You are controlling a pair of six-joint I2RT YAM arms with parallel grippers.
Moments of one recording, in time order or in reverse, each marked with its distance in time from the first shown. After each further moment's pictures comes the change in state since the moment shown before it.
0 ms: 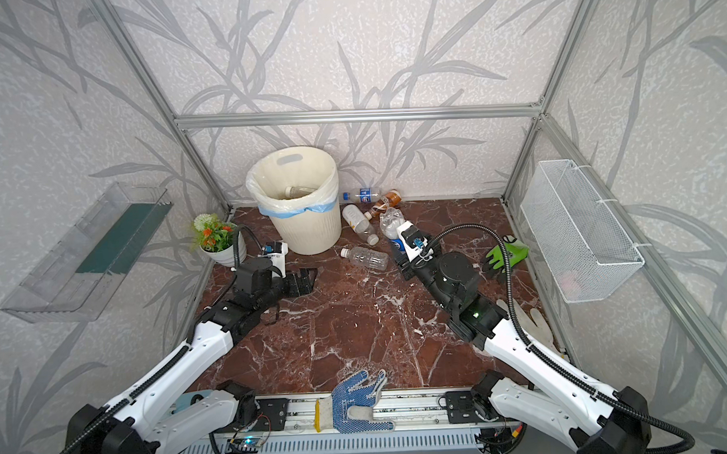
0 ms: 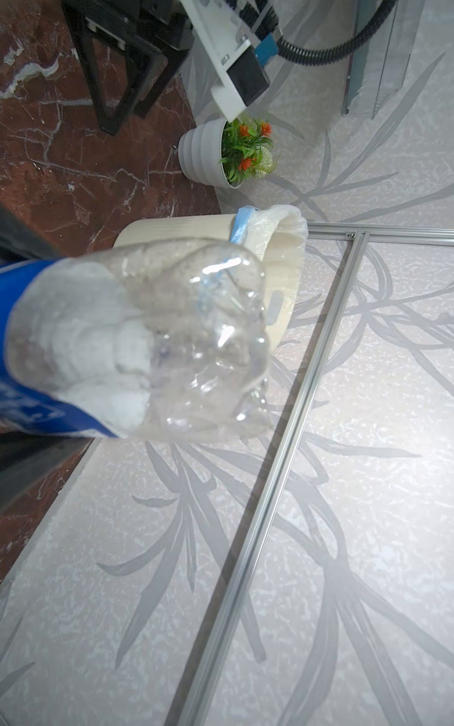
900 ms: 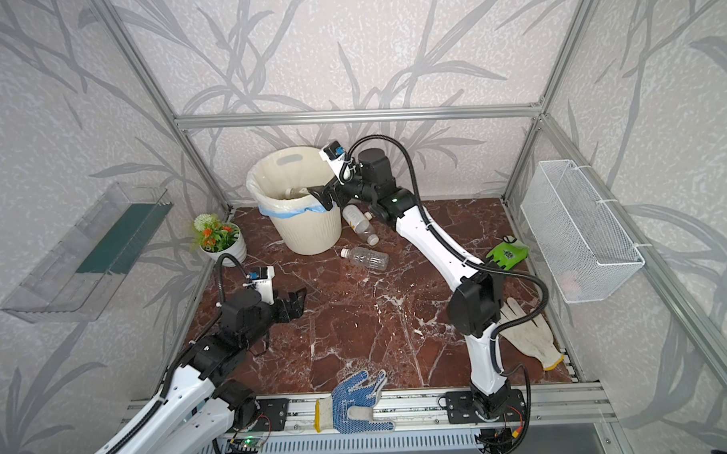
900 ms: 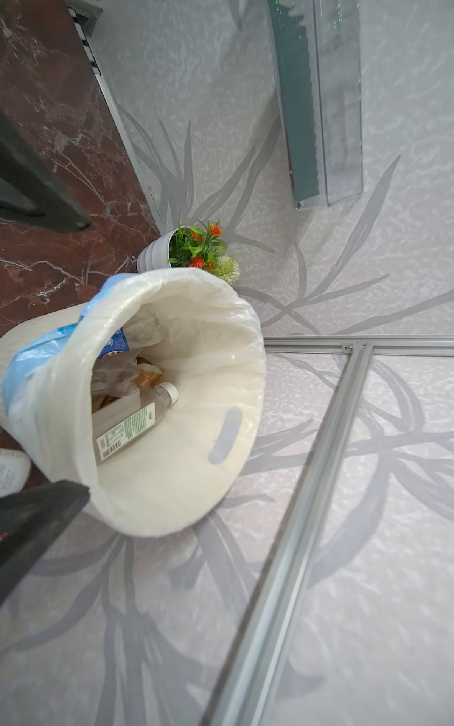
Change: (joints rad) left arm -0.084 -0.308 -0.177 -0.116 -0.155 -0.023; right arm -0.096 0.988 1.239 -0.420 -0.534 0.143
